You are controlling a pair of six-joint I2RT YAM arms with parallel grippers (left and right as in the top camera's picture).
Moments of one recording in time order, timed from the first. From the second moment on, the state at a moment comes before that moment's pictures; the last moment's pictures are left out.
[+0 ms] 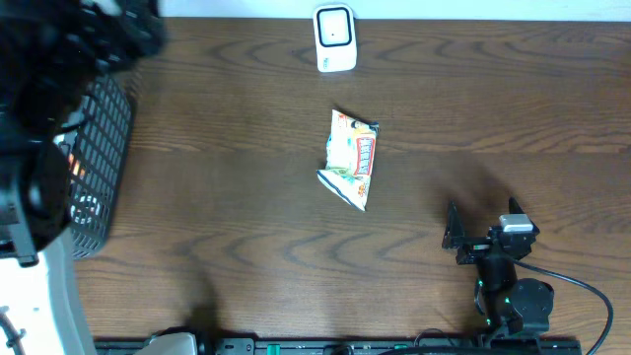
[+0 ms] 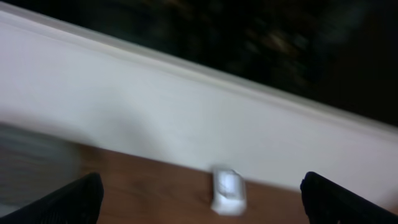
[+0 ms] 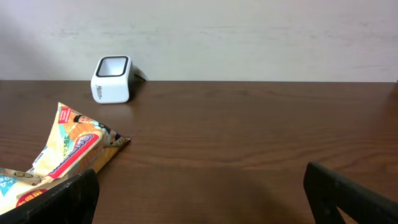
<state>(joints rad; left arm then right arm) 0.13 1.37 2.05 -0.88 0.22 -0.32 0.01 0.01 0.01 -0.07 -0.05 0.02</state>
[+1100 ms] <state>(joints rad) 0.63 1.62 2.03 -1.10 -0.17 -0.38 0.01 0.01 0.01 -0.07 -0.05 0.02</state>
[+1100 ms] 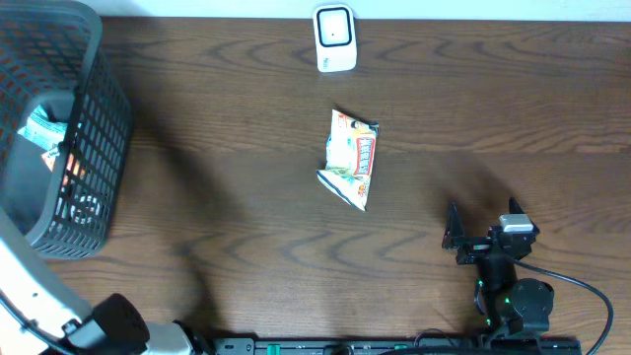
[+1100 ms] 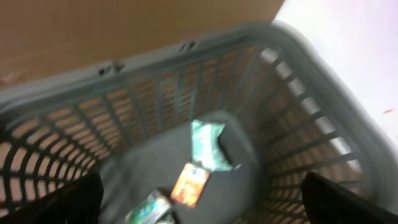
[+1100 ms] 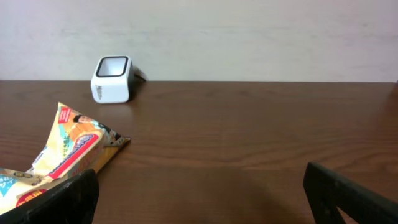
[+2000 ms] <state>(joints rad) 0.66 1.81 2.02 -1.15 -0.15 -0.34 0.01 0.01 0.01 -0.07 -0.05 0.02</state>
